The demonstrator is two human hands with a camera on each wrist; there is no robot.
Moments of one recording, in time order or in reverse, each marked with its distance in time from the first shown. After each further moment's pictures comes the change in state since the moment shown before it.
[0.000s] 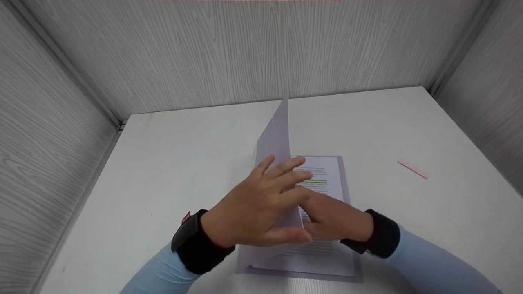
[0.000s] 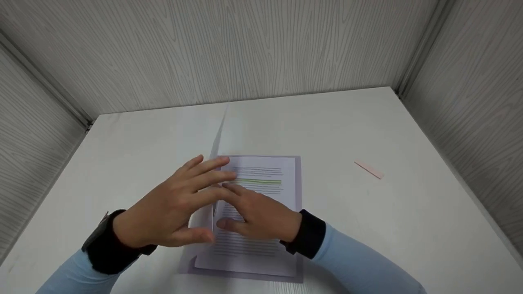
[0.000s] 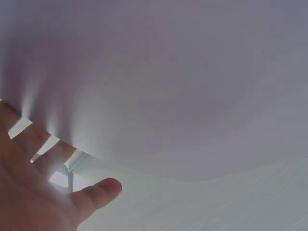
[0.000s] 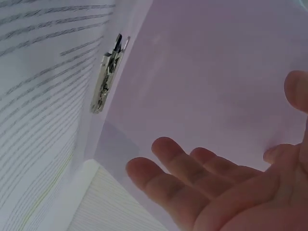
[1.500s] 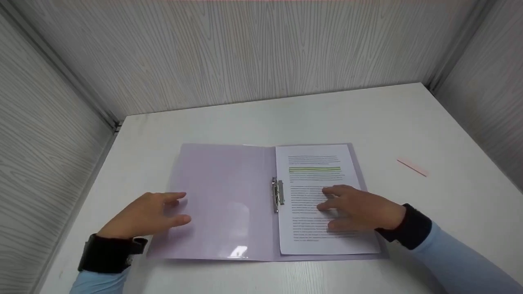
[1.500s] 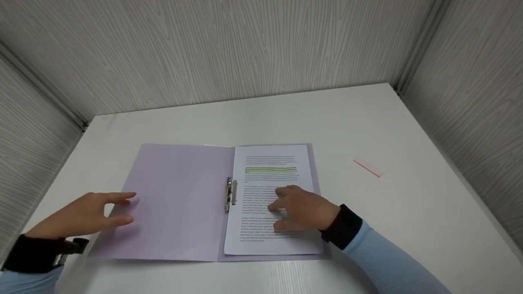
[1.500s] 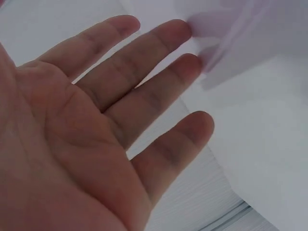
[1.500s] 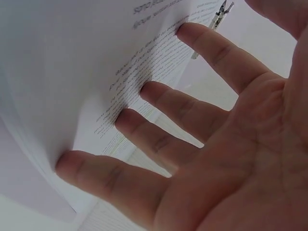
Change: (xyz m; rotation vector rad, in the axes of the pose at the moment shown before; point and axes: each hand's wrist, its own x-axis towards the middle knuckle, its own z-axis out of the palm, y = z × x) left_hand -0.193 -0.098 -0.031 -0.231 -0.517 -0.972; right_hand -0.060 0.052 -0.018 -0.270 -0.315 0.346
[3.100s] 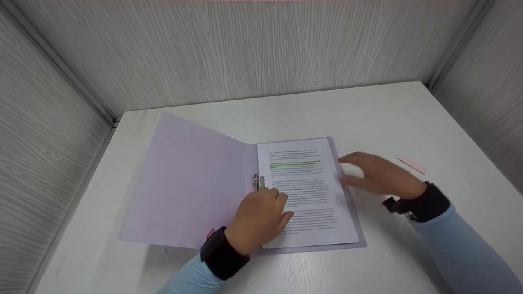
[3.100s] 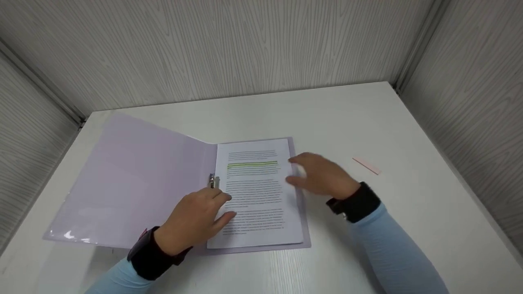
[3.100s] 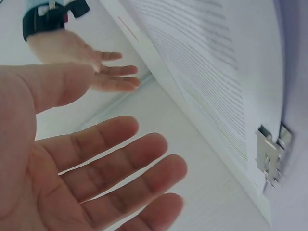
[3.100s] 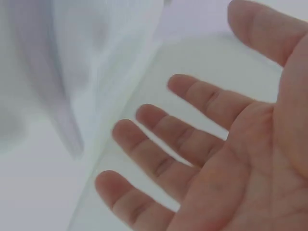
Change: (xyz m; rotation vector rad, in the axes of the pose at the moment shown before) left_hand 0.063 0.188 0.096 0.414 0.438 0.481; right_hand -0.003 0.041 -0.045 0.172 0.135 0.306
